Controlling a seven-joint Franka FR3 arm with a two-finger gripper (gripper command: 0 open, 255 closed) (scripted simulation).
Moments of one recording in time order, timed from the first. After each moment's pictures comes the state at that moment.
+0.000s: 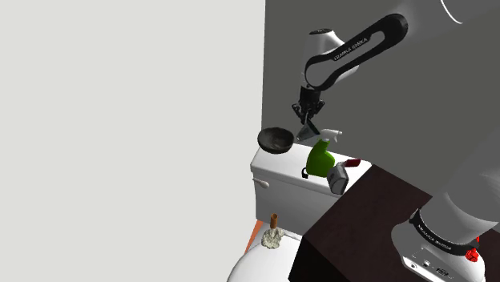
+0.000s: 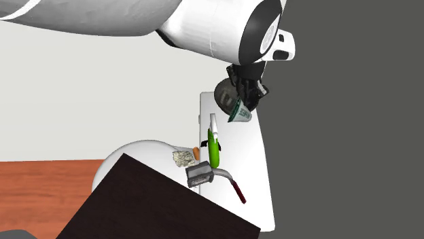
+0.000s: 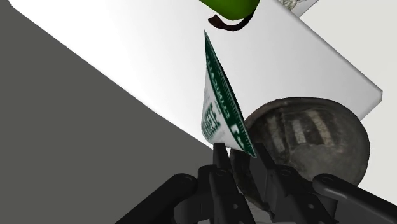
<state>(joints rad) -0.18 0.03 0.09 -2.29 -0.10 2.33 0.42</state>
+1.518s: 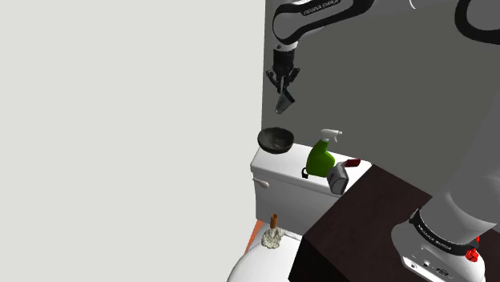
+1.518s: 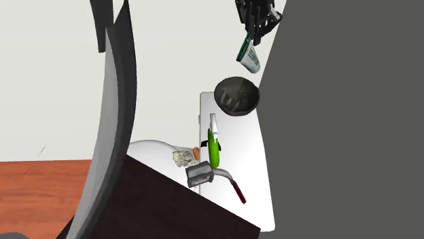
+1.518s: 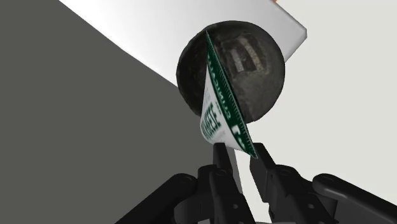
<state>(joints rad) -0.13 0.25 0.13 -1.69 -0.11 1.95 0.48</state>
